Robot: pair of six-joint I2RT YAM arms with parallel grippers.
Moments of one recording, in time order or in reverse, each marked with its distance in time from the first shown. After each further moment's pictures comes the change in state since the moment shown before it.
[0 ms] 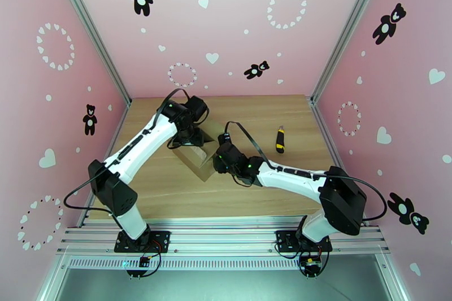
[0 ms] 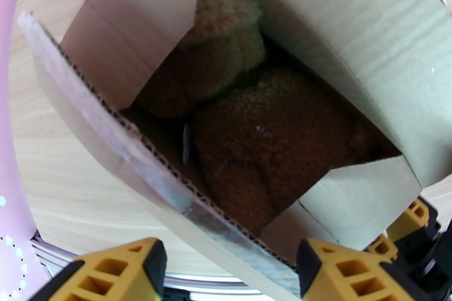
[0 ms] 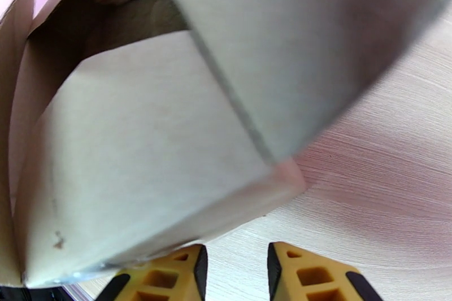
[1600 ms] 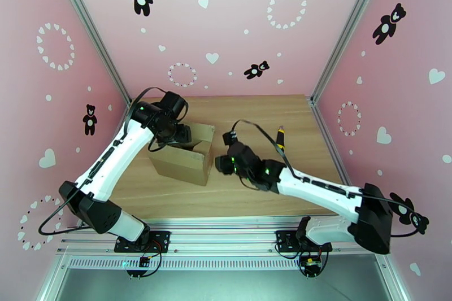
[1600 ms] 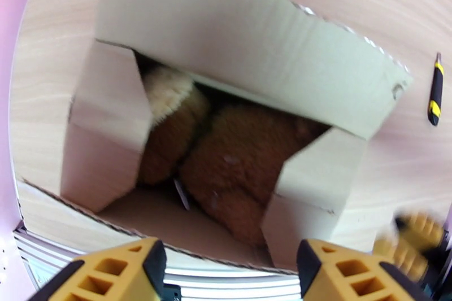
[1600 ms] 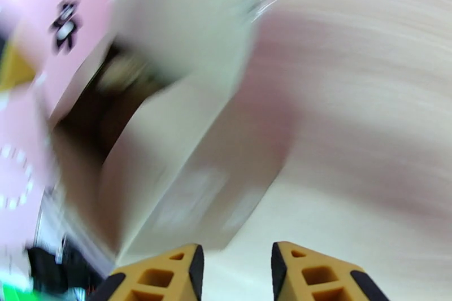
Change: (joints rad) left arm 0.134 -0.137 -0.032 0.023 0.064 0.023; right arm 0.102 -0.267 -0.076 -0.066 -0.068 -0.002
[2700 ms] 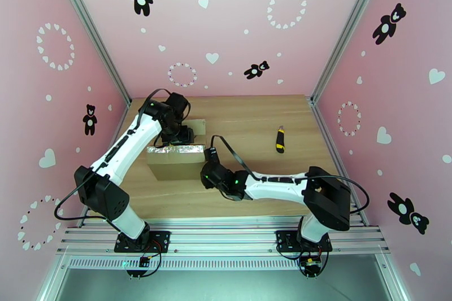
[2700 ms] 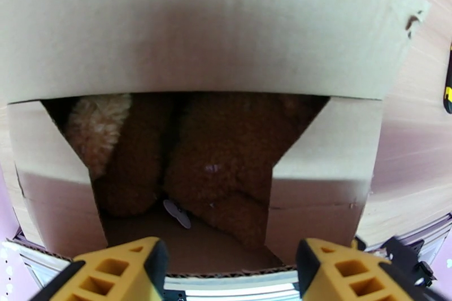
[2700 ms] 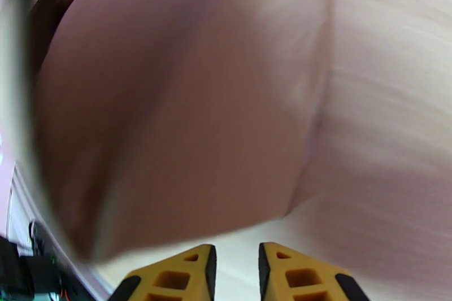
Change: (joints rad) left arm 0.045 0.085 -0.049 0.039 0.097 0.069; right arm 0.060 0.378 0.074 0.201 0.127 0.096
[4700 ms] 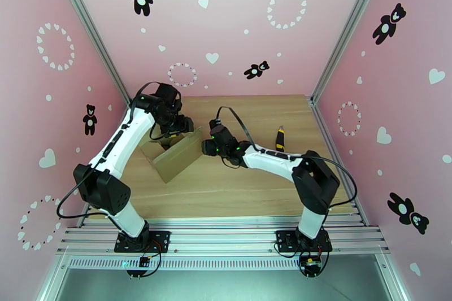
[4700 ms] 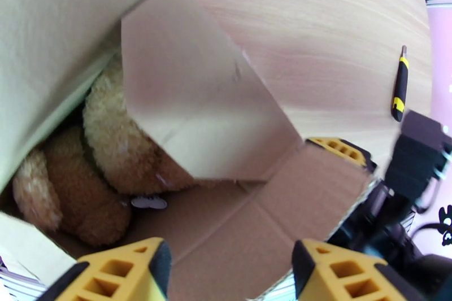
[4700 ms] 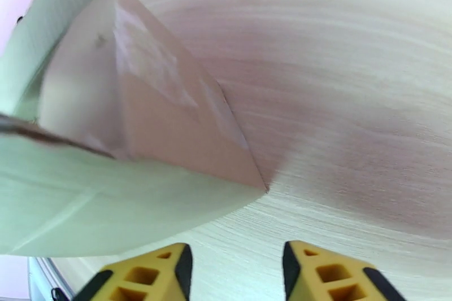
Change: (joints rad) left arm 0.109 0.058 0.108 0.070 0.202 0.068; right arm -0.277 0.101 0.252 -0.065 -0.226 -0.151
